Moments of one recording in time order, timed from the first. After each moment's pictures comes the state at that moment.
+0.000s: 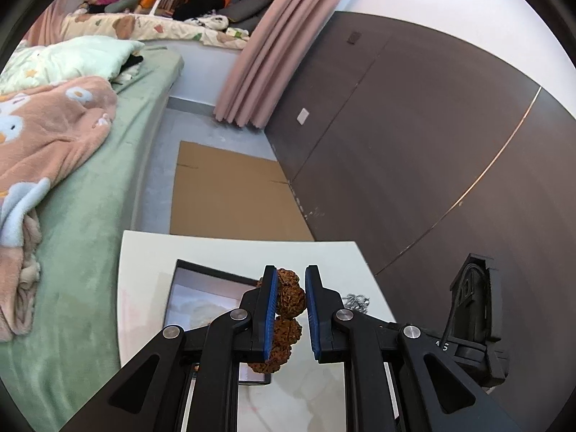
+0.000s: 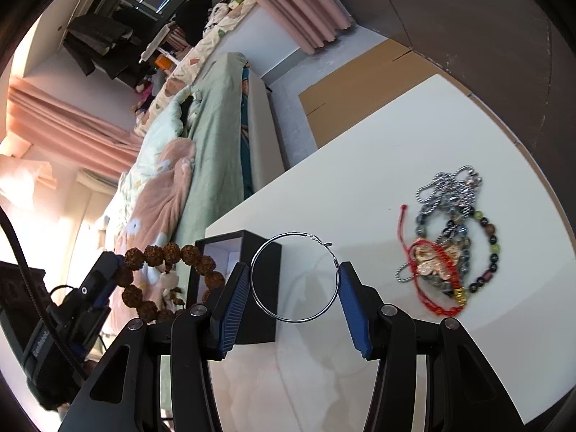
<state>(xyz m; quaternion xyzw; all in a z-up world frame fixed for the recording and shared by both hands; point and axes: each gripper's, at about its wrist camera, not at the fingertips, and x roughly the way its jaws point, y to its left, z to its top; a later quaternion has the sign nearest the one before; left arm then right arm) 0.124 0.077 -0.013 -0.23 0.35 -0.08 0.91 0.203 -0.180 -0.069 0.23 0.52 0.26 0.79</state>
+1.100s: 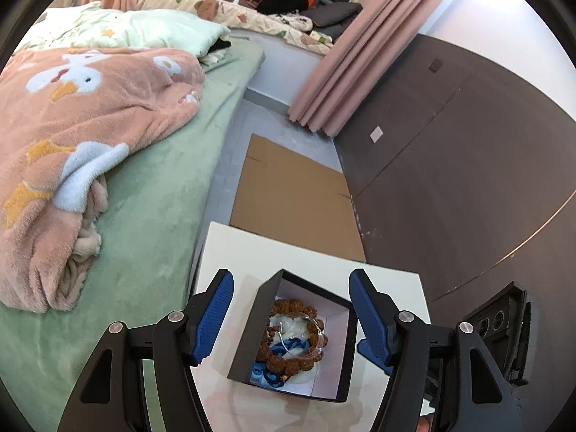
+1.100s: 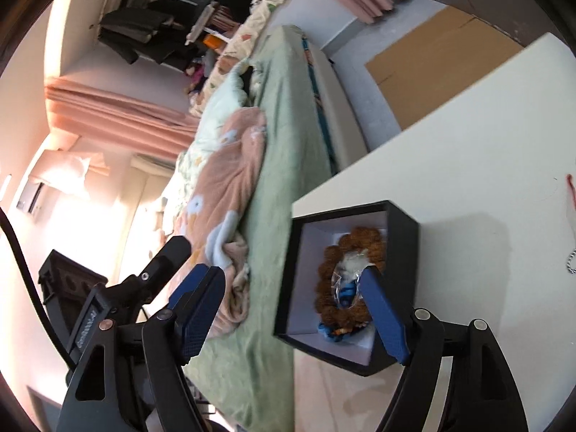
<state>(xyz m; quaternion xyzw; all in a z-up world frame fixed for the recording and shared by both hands) 0.122 0.144 -0.039 -0.29 0.36 0.05 0.89 0.206 -0.079 -0.088 0.28 0.52 0.37 0.72</state>
